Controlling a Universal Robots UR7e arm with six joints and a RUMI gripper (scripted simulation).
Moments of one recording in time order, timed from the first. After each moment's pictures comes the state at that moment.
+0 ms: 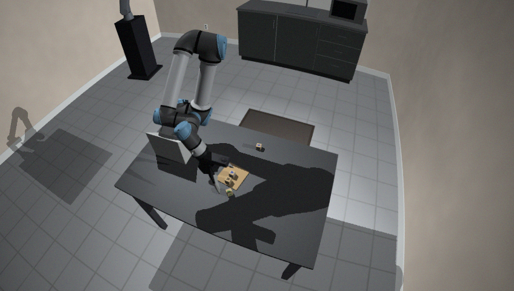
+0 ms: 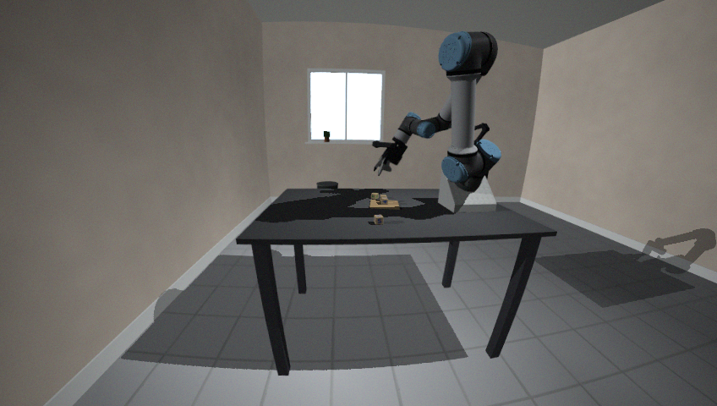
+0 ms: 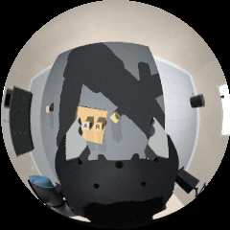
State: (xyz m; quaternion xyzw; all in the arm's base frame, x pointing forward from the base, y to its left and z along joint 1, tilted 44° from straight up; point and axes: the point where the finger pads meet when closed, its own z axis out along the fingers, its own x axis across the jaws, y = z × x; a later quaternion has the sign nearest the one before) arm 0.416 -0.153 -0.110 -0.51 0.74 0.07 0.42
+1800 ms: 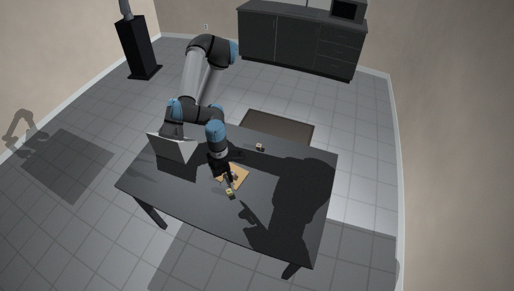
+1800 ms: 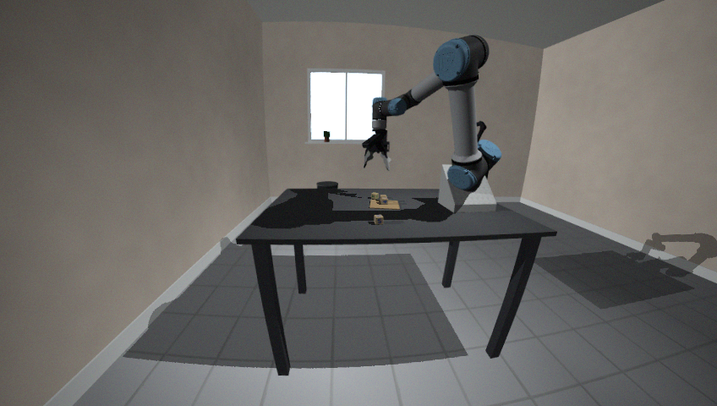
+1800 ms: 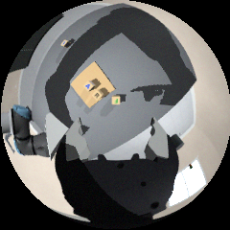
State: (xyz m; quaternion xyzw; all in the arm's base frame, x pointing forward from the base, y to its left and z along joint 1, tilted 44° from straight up) arm 0.414 -0.165 -0.096 -0.83 0.41 0.13 0.36
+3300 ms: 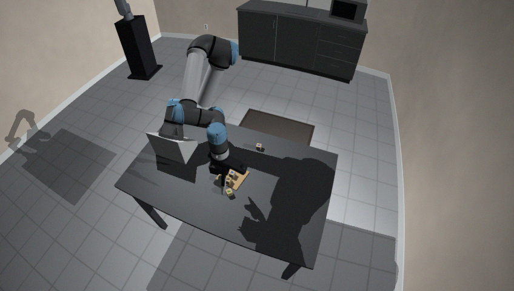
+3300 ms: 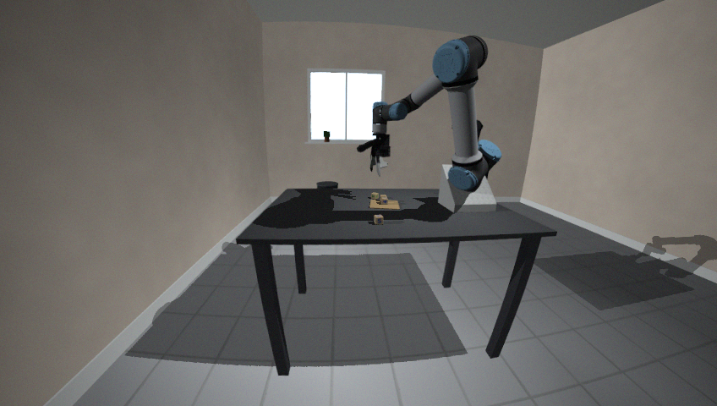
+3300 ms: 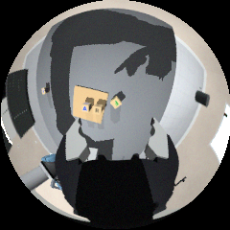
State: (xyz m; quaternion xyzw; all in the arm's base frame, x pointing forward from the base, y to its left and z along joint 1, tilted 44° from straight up) arm 0.420 -0.151 -0.112 -0.64 0.66 0.24 0.29
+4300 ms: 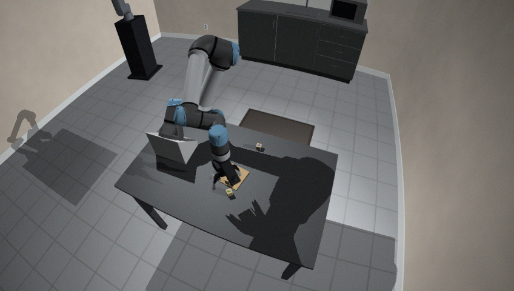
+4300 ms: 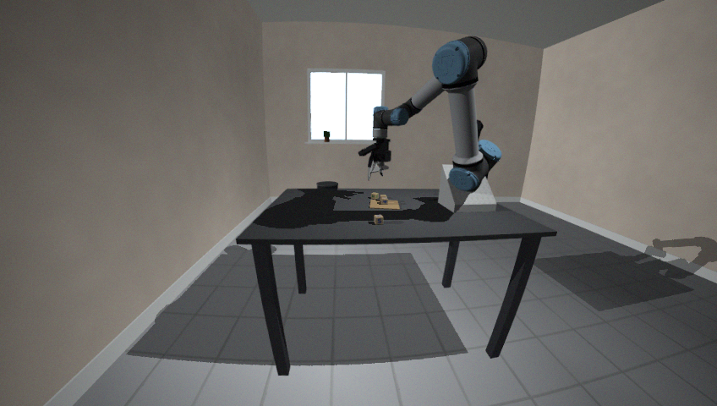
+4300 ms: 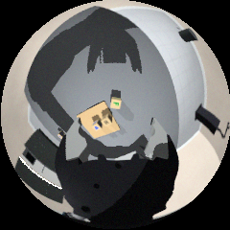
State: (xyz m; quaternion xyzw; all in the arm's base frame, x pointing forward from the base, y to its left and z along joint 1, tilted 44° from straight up) arm 0.417 -0.134 -0.129 -0.36 0.85 0.33 0.19
